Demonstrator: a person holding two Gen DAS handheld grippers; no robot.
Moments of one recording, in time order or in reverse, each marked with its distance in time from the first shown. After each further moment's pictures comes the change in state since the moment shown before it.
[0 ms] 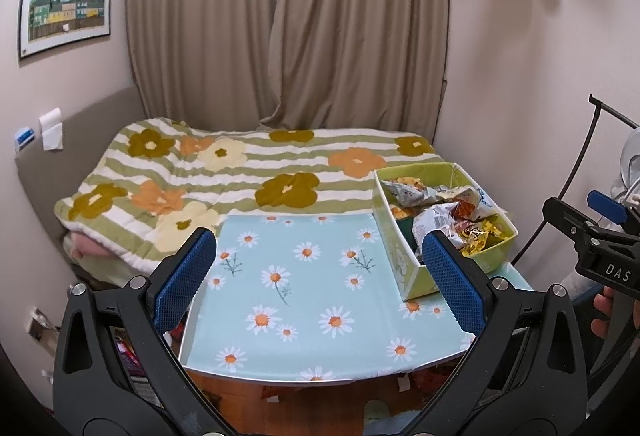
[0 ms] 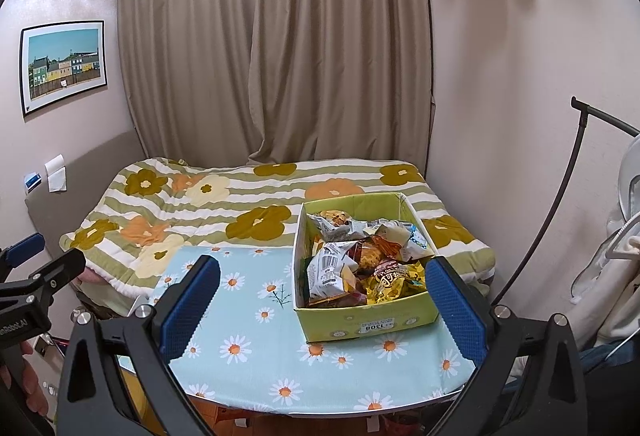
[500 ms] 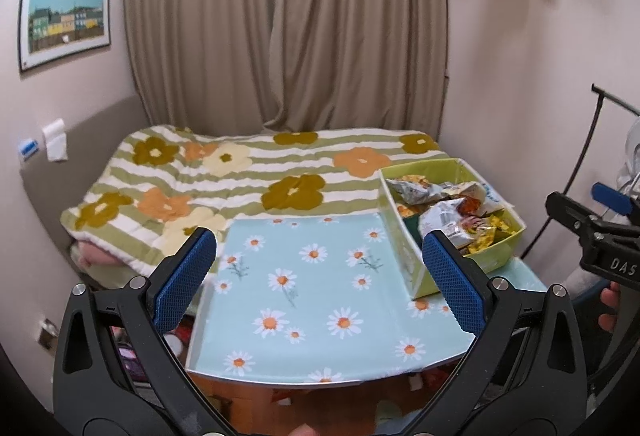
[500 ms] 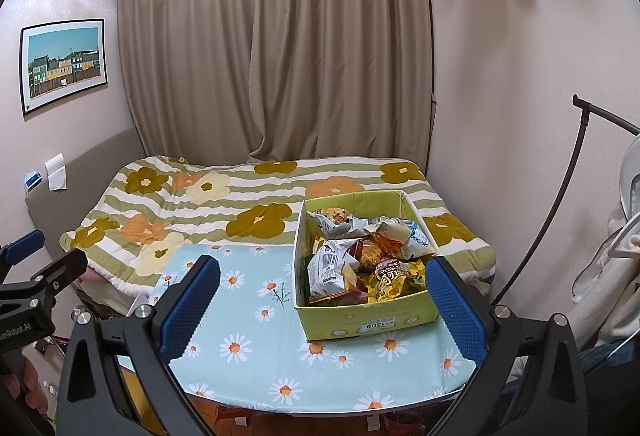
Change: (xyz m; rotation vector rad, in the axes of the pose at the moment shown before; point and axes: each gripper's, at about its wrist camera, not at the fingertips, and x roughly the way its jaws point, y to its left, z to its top) left arm 0.005 -0.009 -0.005 0.050 -0.008 0.045; right arm 0.003 0.001 0.000 0.000 0.008 0.001
